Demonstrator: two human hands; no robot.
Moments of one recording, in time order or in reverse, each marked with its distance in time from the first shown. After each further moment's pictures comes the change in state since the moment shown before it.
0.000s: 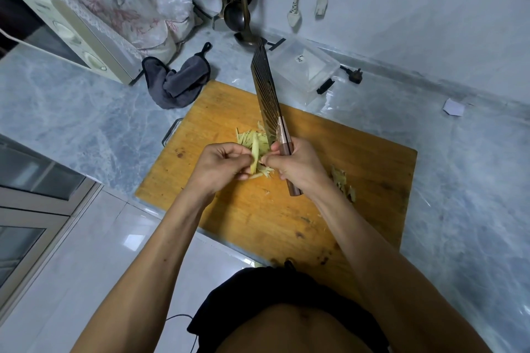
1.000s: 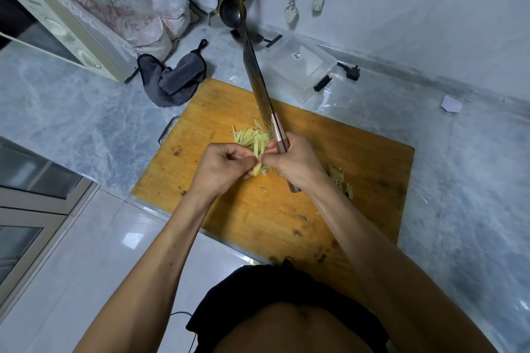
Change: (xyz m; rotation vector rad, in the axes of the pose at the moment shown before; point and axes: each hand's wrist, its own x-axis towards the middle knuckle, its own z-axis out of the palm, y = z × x) left_hand 0.001 -0.007 0.011 0.074 0.031 0.115; right_hand 0.001 -0.003 -0.001 -0.082 0.013 -0.030
